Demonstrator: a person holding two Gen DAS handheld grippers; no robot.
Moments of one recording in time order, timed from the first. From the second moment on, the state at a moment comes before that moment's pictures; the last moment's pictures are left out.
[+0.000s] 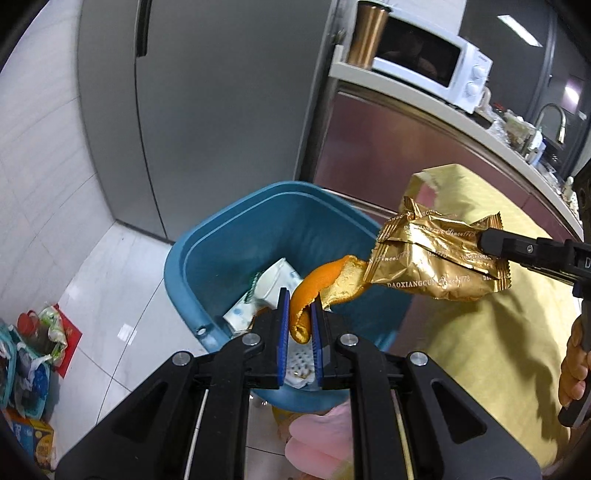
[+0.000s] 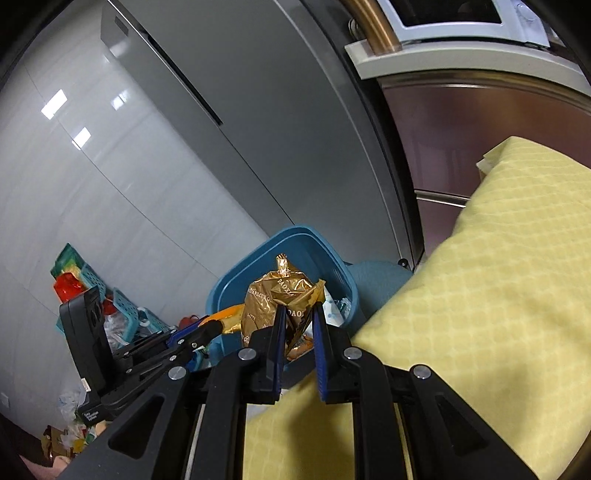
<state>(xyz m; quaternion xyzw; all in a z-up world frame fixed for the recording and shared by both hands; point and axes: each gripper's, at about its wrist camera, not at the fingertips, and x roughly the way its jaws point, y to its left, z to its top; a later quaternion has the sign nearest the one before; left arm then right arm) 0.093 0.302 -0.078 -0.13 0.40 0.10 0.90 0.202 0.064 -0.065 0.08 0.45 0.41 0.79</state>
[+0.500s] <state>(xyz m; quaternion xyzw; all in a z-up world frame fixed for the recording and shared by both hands) 0.117 0.321 -0.121 -0.16 0.44 0.11 0.88 0.206 0.115 -0.084 0.01 0.49 0.39 0.78</state>
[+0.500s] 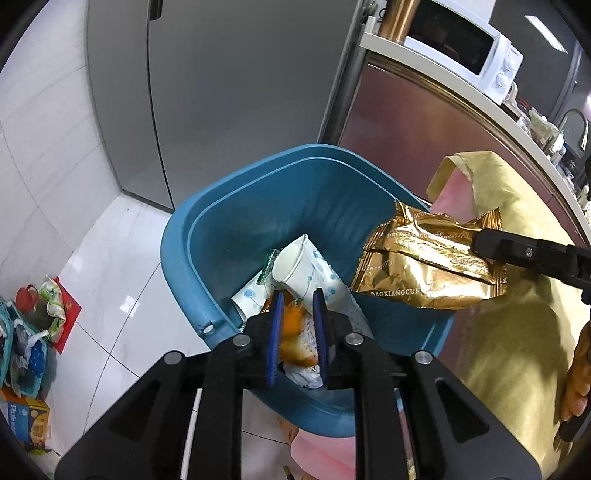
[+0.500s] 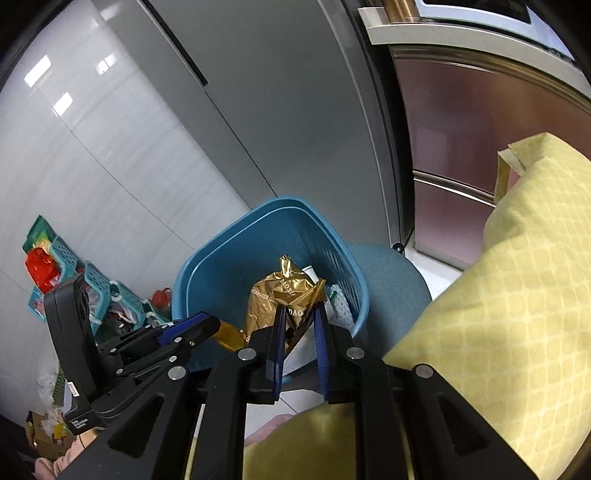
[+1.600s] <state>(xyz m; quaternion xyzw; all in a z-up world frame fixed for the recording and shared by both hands) 0.045 0.177 -0.019 -0.07 0.27 0.01 0.96 0.085 -0.073 -0.012 0.03 0.26 0.26 0.93</state>
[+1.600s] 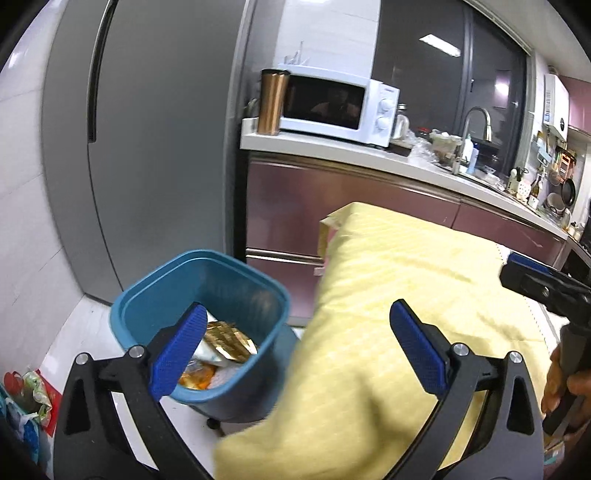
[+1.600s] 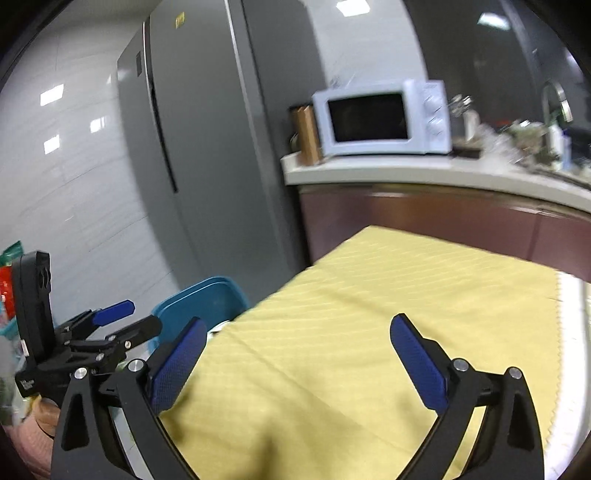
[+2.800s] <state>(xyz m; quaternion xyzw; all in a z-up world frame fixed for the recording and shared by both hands) 0.001 0.054 0.008 0.00 0.16 -0.02 0.99 0.007 -0.176 -0.020 0.05 0.17 0.08 0.98</state>
